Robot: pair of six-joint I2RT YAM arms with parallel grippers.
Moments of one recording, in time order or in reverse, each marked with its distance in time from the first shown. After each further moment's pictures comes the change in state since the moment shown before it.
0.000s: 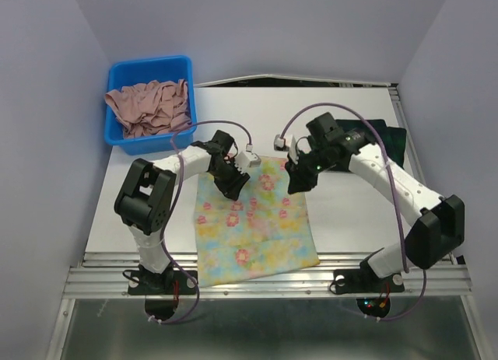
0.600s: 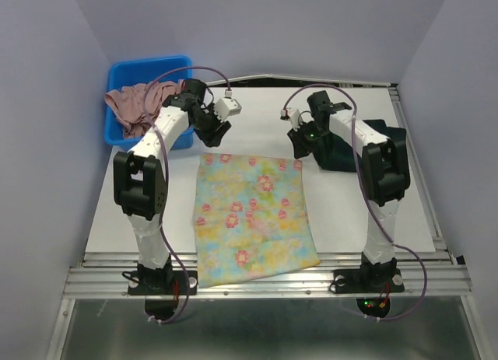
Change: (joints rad) left arm 0.196 0.068 0.527 -0.244 -0.032 0.220; right arm -0.317 0.613 0.434 0.139 0.194 -0.045
